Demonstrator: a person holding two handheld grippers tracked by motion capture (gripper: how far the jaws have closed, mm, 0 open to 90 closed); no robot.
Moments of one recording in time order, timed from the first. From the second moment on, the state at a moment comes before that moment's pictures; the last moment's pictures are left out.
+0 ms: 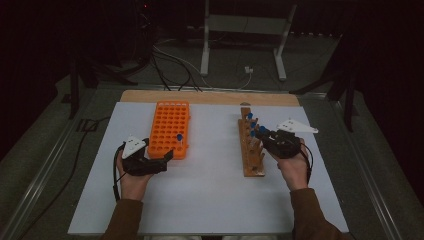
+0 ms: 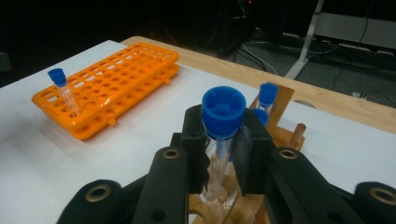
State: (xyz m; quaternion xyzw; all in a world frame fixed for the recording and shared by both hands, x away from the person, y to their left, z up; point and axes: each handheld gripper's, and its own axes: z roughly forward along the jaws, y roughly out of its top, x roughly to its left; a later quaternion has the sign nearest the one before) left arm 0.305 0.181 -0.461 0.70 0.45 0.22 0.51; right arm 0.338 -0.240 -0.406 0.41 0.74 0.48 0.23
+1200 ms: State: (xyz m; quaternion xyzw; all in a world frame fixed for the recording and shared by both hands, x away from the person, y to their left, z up) left arm 0.299 0.167 -0.450 0.71 0.43 0.23 0.51; right arm 0.336 -0.178 -0.401 0.35 0.77 0.49 0.19
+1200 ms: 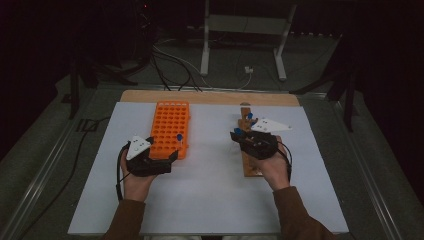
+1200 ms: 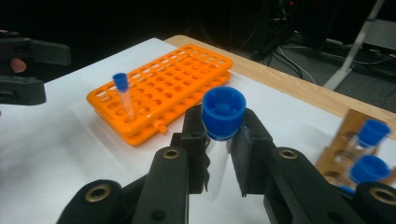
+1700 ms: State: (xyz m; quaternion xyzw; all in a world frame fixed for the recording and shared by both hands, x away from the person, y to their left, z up) left arm 0.290 0.134 -0.436 0.72 0.38 0.22 0.54; right arm 0.335 -0.143 -0.400 0.32 0.78 0.51 0.15
